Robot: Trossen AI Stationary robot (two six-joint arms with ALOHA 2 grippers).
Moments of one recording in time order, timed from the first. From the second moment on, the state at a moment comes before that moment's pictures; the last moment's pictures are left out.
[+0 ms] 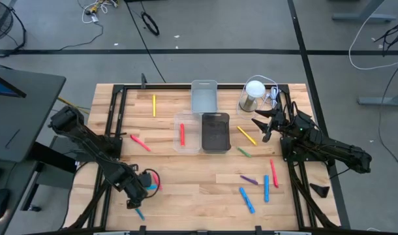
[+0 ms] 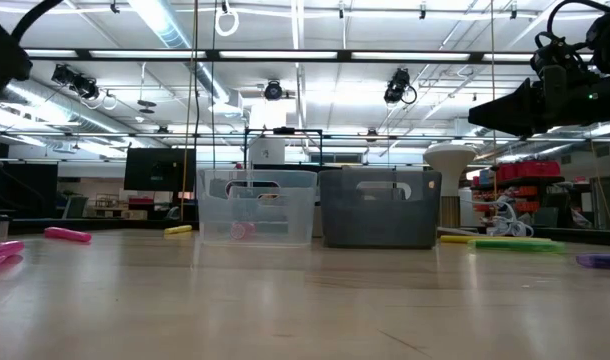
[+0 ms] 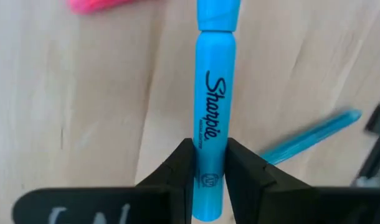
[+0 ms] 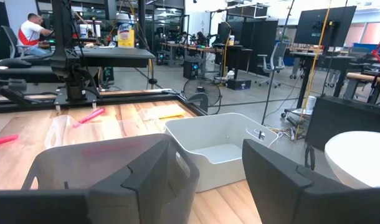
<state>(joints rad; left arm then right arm) -0.80 1.45 0.82 -0.72 0.06 -1.05 -0.40 0.03 0.02 0.01 0.01 -0.07</state>
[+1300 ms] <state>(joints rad) -0.55 1.40 1.09 -1.14 0.00 -2.06 -0.40 0.03 0.02 0.01 0.01 -0.07</state>
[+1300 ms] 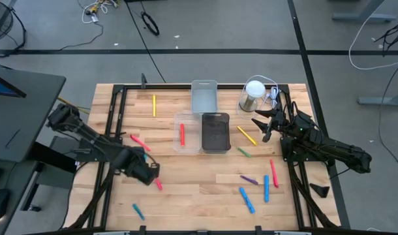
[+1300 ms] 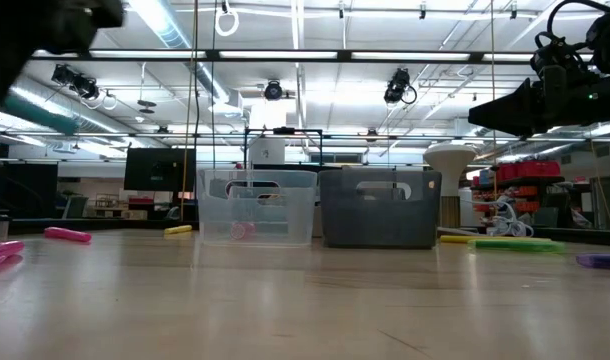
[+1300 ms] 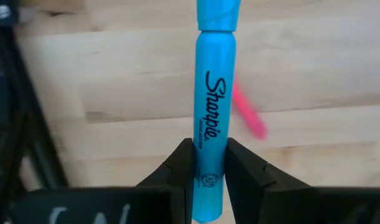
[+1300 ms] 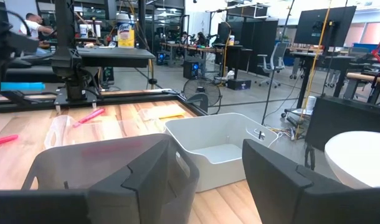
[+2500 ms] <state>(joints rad) 0.15 1.86 1.60 -1.15 0.05 -1.40 -0.40 0.03 0.02 0.01 0.01 -0.07</state>
